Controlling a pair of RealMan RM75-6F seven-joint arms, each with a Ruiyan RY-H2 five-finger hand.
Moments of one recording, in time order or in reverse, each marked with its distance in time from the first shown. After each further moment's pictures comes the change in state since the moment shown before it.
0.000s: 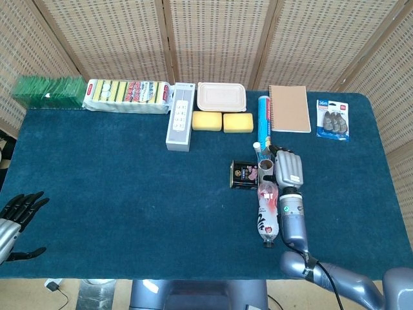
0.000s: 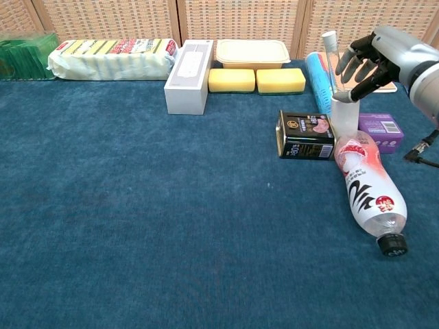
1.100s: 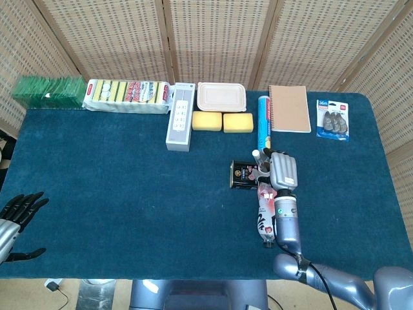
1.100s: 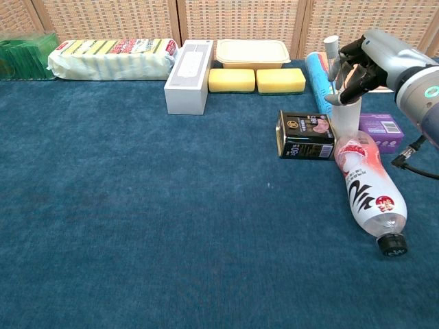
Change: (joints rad) left arm 0.000 0.003 0.003 0.008 0.007 0.006 -0.016; right arm 0.015 -0.053 -0.005 0.015 -0.007 0.041 -0.012
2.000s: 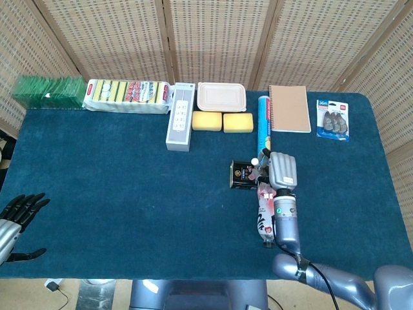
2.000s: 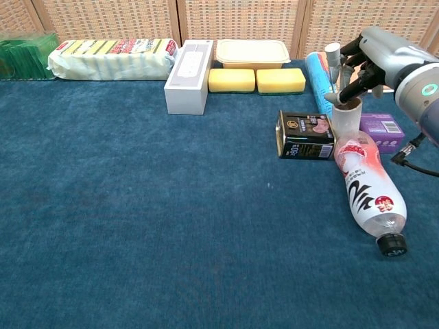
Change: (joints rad) left arm 0.000 0.001 0.001 -0.005 0.000 -0.002 0.008; right arm 0.010 0.005 -0.004 -0.020 0.020 0.013 -0.080
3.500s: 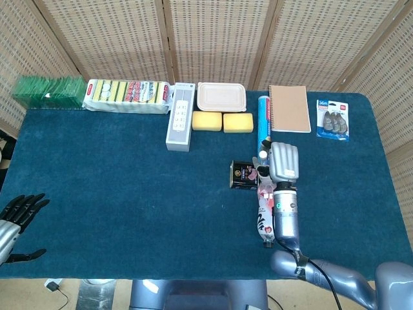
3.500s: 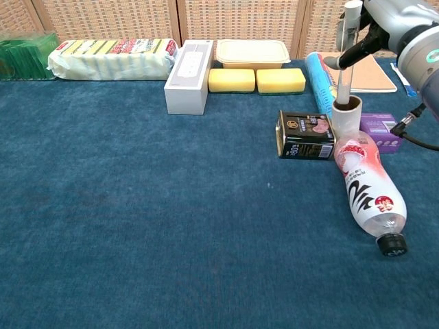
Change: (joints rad) left arm 0.003 -0.002 0.002 0.005 0.008 0.010 -0.002; right arm 0.028 0.017 0.046 -0.028 -0.070 0.068 -0.010
